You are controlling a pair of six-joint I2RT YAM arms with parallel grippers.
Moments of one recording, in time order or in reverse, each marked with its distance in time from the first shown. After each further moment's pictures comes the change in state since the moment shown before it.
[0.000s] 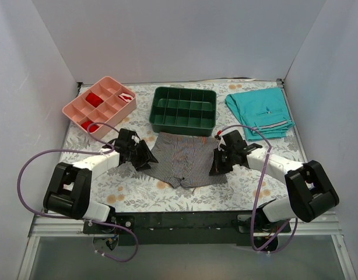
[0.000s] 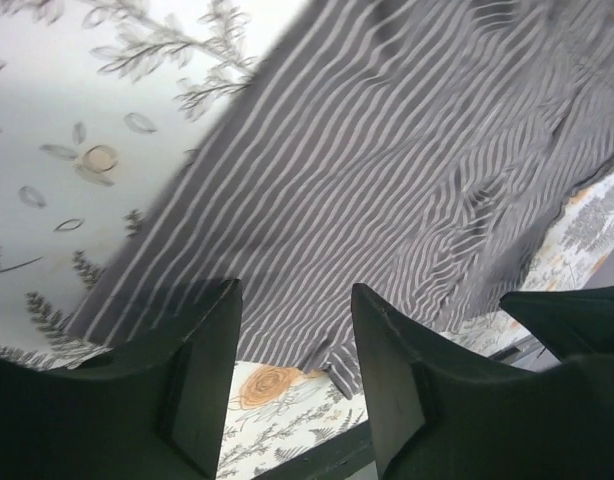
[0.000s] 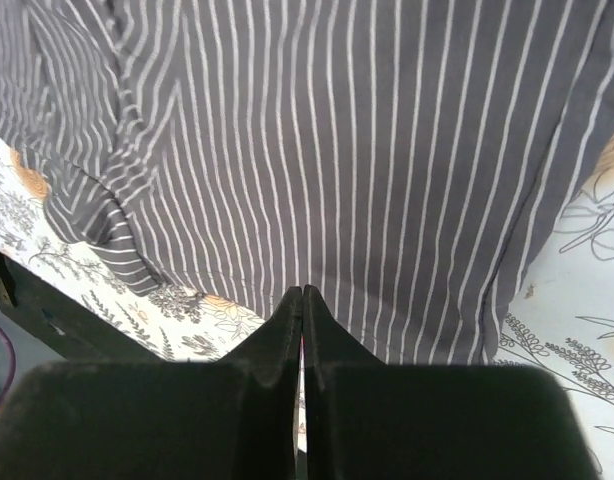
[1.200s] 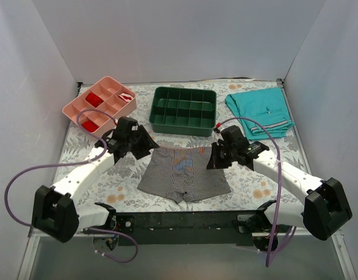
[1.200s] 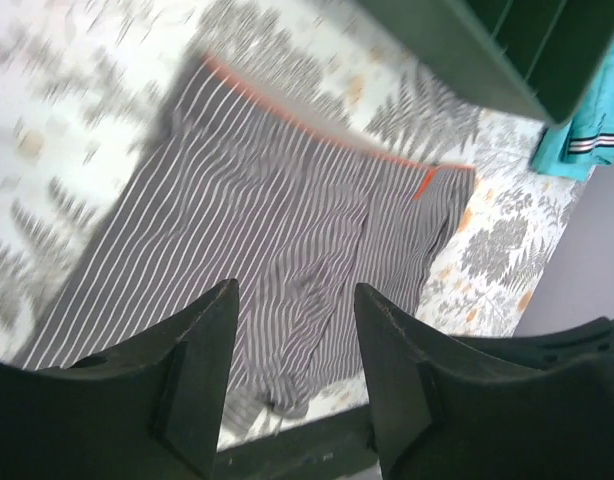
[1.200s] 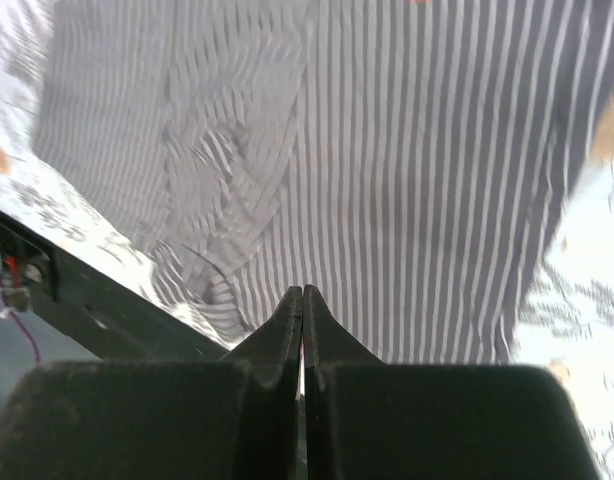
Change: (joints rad) left arm -0.111 -0.251 0.159 -0.264 -0.212 -0.160; right arm 0.109 -0.186 0.079 -0.151 0.114 0.068
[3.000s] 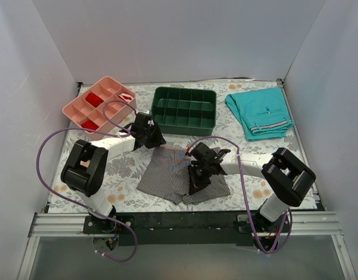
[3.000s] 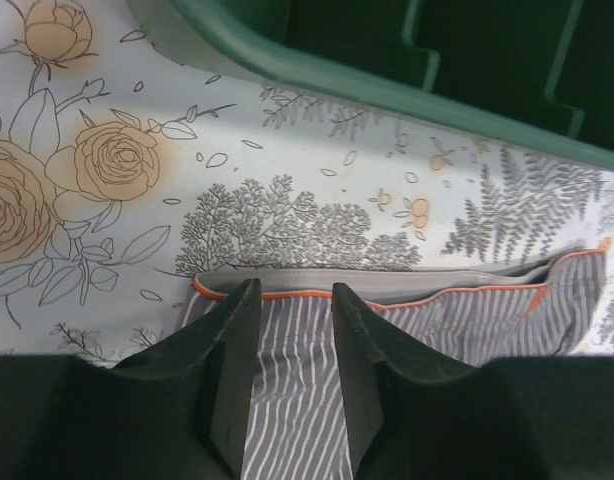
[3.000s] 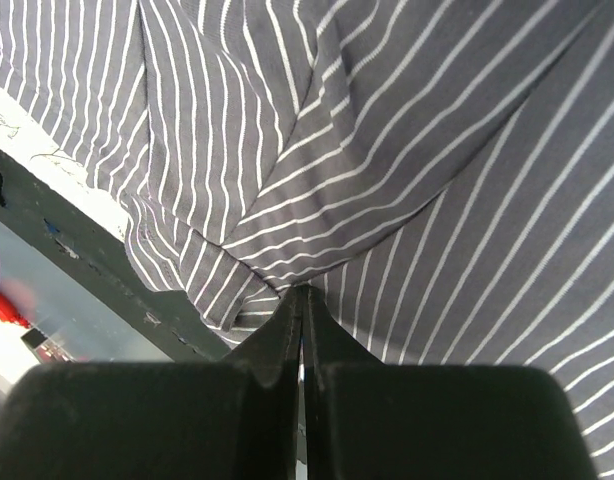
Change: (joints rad) left arm 0.000 0.536 0.105 0.441 -0.014 0.303; right arm 0.273 0.397 0.019 0.174 -0.148 0.086
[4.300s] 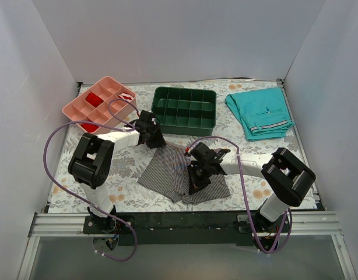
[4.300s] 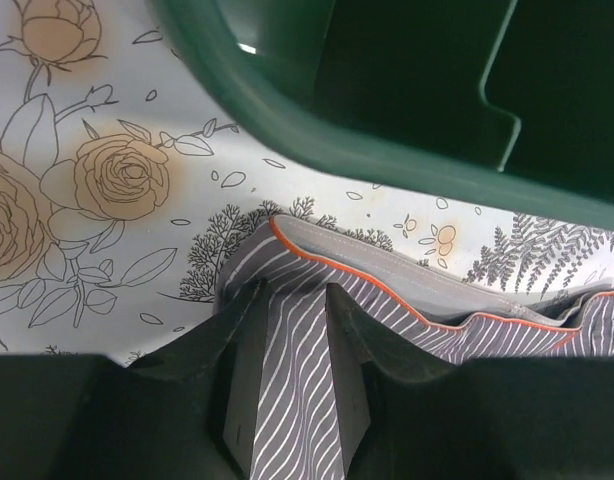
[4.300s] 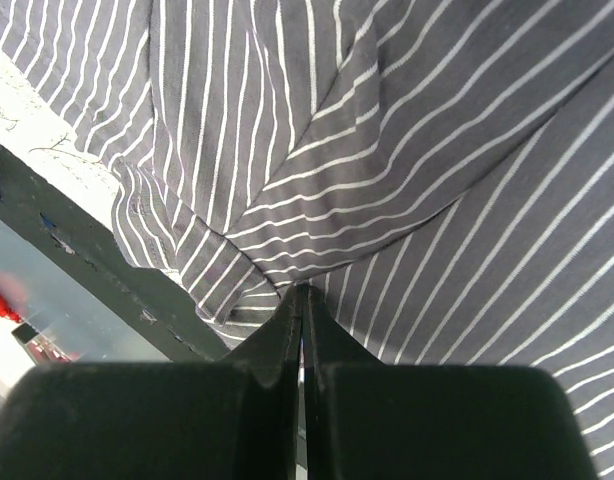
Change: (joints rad) left arm 0.000 0.087 0.102 -0.107 -0.025 -0.043; right arm 0.003 0.006 0.007 -0.002 -0.005 -0.025
